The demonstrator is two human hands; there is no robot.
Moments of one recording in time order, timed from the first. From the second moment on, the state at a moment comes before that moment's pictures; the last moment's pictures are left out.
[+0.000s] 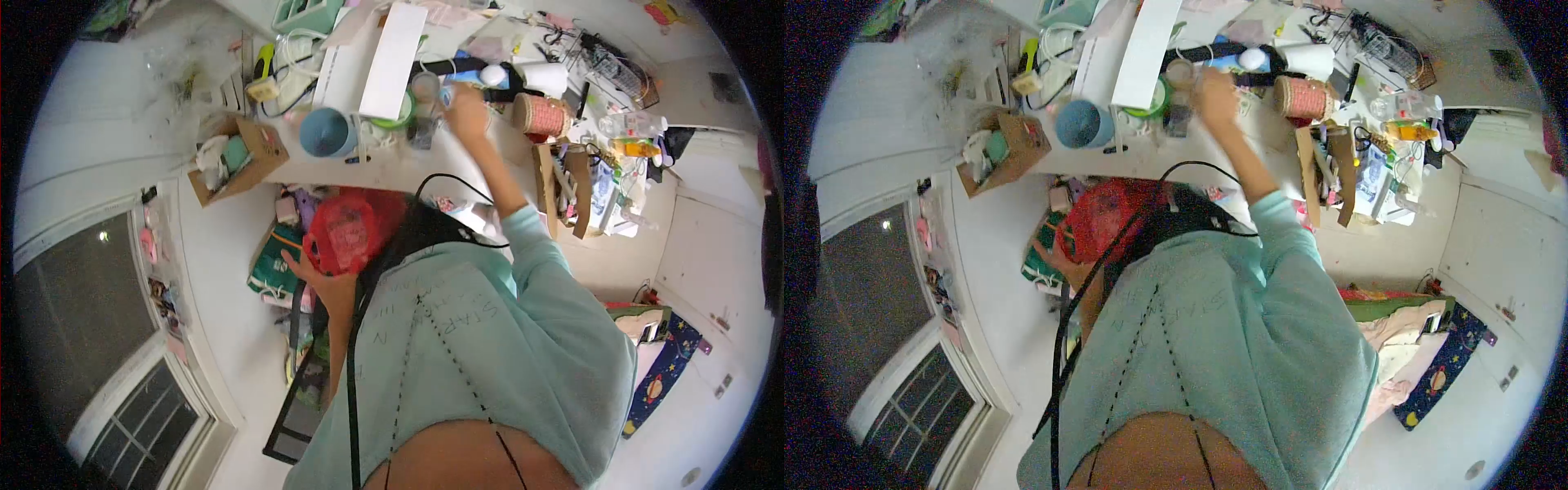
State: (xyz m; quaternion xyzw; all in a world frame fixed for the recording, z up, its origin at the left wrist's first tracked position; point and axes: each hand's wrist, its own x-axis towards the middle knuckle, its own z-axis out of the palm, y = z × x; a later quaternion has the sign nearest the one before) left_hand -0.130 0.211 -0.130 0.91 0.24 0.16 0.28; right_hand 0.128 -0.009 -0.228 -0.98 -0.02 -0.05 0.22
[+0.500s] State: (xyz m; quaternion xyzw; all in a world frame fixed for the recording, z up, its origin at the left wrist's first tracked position) left_hand -0.145 0.225 -0.145 0.83 0.26 0.18 0.47; right_hand 0.160 -0.056 -0.246 -0.96 0.07 -0.13 0.23
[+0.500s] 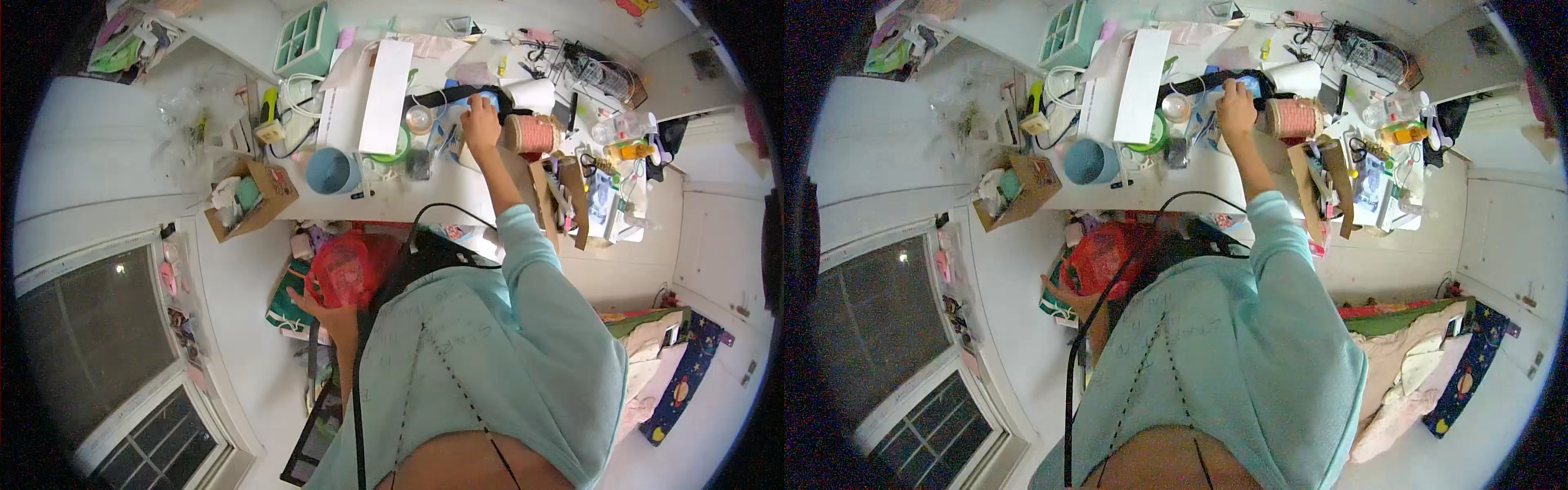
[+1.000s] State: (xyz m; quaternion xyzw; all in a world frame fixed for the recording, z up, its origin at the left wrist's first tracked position) left_hand -0.145 0.214 -0.146 0.79 0.24 0.19 0.53; right_hand 0.164 -0.030 -0.274 -0.96 -0.03 -0.12 0.26
